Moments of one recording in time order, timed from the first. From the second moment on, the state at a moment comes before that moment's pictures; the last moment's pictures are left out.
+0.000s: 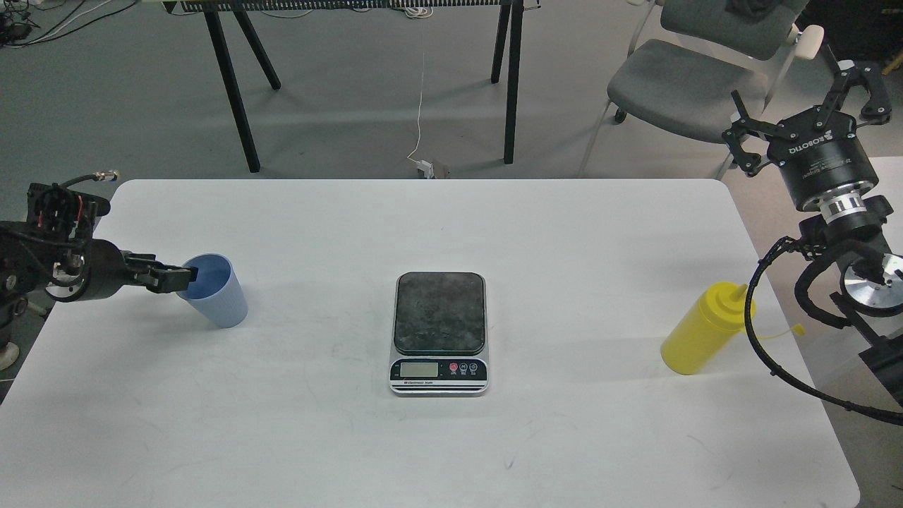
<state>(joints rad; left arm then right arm) -0.95 0.74 0.04 -0.66 1.63 -0.22 -0.49 0.57 -0.53 0.96 0.92 0.22 0.49 0.28</state>
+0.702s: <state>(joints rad) -0.91 0.72 0.04 -0.65 1.63 -0.21 -0.49 0.57 -0.53 0.95 0.92 0.22 0.49 0.28</state>
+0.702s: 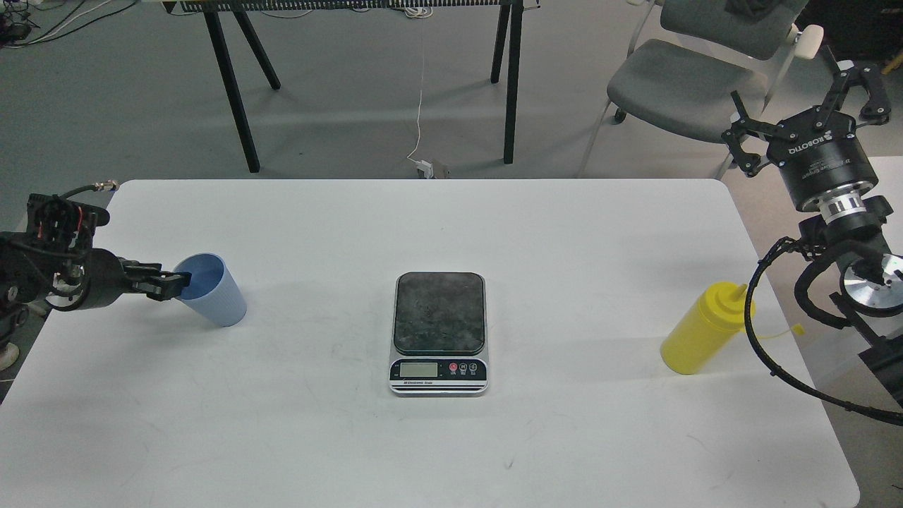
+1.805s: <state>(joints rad) -1.06 0.76 0.04 -0.77 1.69 -0.38 -0.49 0.57 -0.53 0.95 0.93 0.22 0.49 0.28</state>
